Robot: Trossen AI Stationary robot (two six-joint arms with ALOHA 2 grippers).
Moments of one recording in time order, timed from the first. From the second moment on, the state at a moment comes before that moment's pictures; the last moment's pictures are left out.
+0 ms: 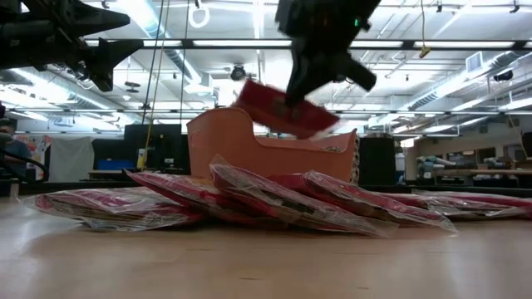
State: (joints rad) left arm -0.15 0.16 0.01 0.40 -0.28 -0.28; right arm 0.16 1.73 1.32 -0.58 0.56 -0.63
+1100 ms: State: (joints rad) left arm -0.15 0.16 0.01 0.40 -0.28 -0.28; right arm 0.37 1.73 1.23 -0.81 0.49 0.71
